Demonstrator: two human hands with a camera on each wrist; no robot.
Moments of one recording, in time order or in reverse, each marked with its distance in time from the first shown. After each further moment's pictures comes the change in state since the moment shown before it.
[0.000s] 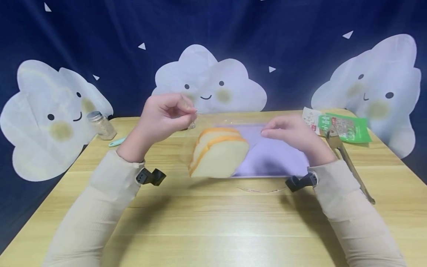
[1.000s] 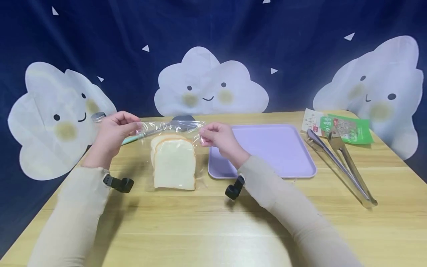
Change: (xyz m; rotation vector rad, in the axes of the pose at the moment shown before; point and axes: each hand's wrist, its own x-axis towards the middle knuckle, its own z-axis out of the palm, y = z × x) left_hand -0.072 -0.073 -0.099 -0.232 0.335 -0.603; right_hand 0.074 -0.027 0.157 0.770 0.048 0.374
